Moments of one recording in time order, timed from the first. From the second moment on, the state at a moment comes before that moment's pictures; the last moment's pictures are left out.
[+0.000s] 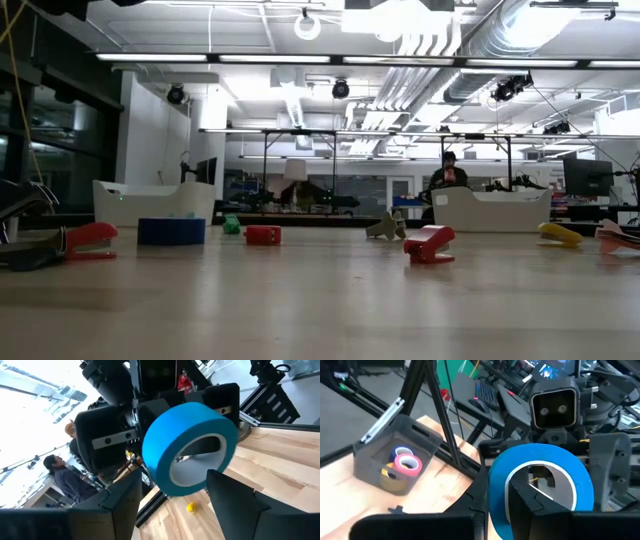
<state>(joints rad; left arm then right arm) -0.15 0.94 0.56 0.45 0.09 0.78 0.25 1.74 1.33 0.26 0.13 -0.53</state>
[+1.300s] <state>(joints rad) -0.15 0.94 0.56 0.57 0.04 0.81 0.24 1.83 1.33 0.49 0.14 -0.51</state>
